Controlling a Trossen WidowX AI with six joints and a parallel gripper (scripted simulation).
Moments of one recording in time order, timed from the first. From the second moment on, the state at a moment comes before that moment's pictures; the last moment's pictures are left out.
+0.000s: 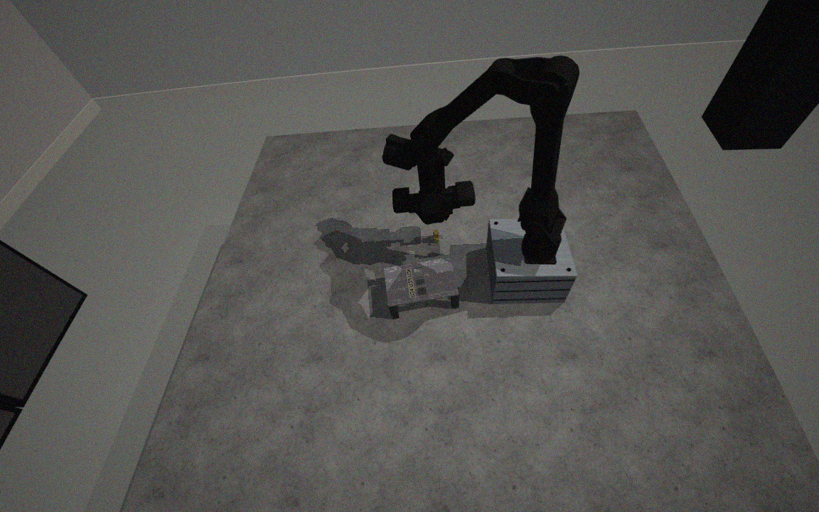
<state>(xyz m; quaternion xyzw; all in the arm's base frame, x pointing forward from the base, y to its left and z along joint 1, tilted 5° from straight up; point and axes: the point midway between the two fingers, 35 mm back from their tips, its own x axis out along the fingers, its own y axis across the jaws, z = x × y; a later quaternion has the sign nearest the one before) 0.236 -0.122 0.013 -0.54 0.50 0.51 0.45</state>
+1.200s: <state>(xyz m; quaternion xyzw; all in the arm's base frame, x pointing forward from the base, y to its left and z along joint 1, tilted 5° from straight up) 0.236 -0.127 -0.039 -0.54 0.50 0.51 0.45</state>
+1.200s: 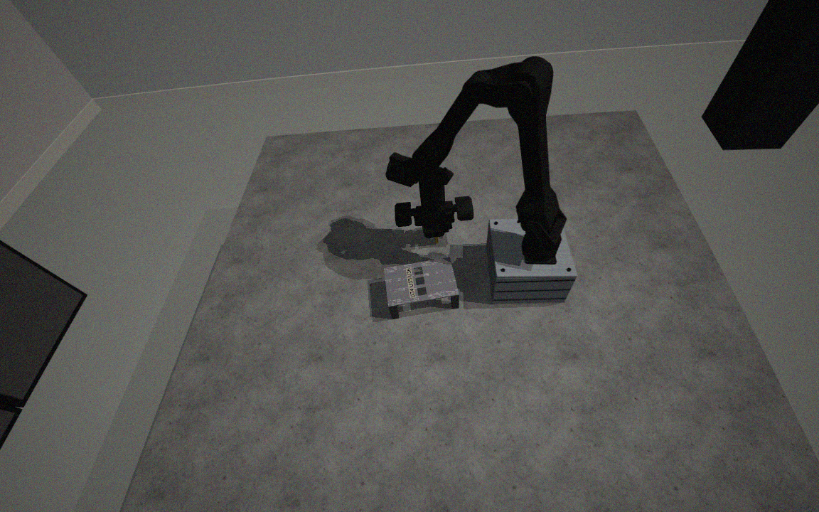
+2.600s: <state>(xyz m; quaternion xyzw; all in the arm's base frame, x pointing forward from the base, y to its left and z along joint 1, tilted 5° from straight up) 0.234 -0.128 -0.047 -0.54 0.50 0.51 0.45</state>
